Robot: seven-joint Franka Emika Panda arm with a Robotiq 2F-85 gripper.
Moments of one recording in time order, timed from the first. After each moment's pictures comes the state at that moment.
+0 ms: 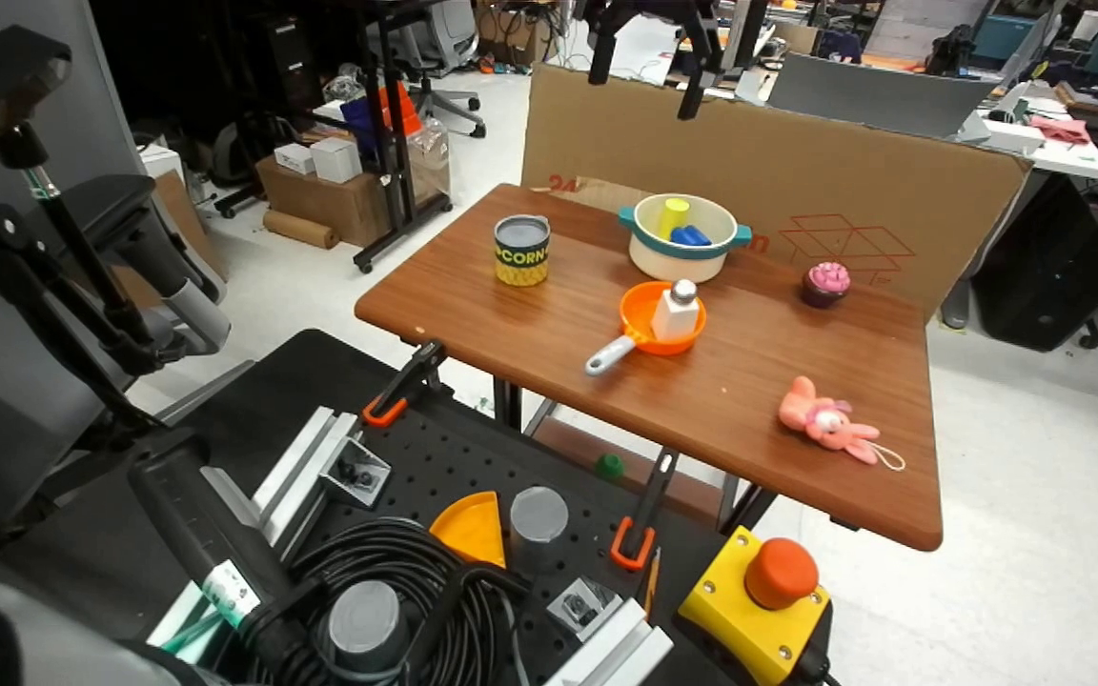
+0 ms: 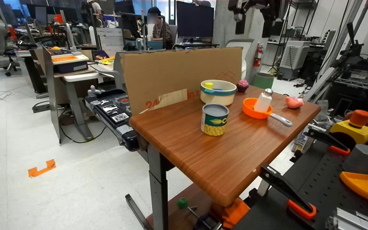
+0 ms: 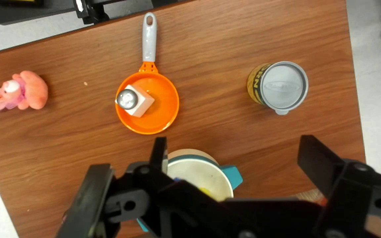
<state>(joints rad) 0.00 0.09 0.02 -2.08 0.06 2.02 0.13</state>
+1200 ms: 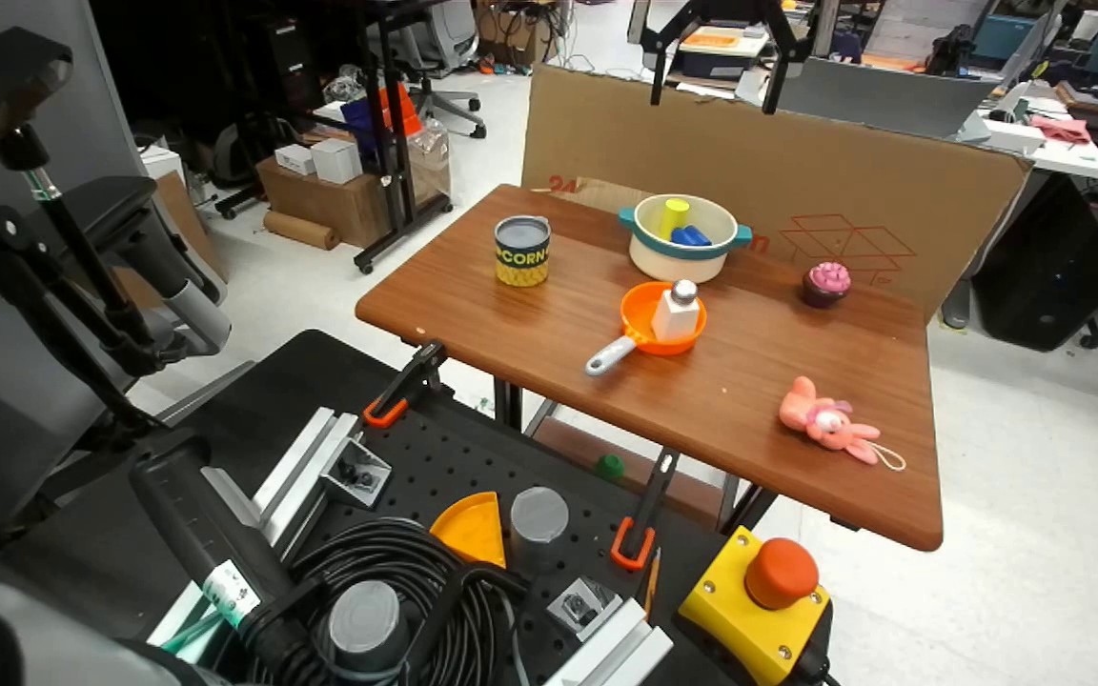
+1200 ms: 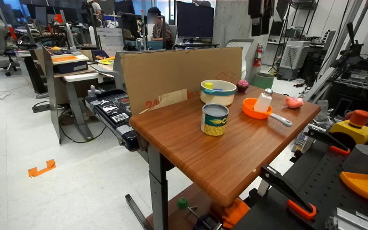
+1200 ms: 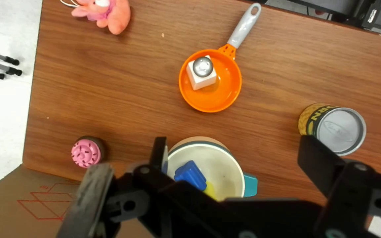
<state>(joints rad) -0.02 0.13 0.00 -2.01 -0.12 2.00 -0.31</state>
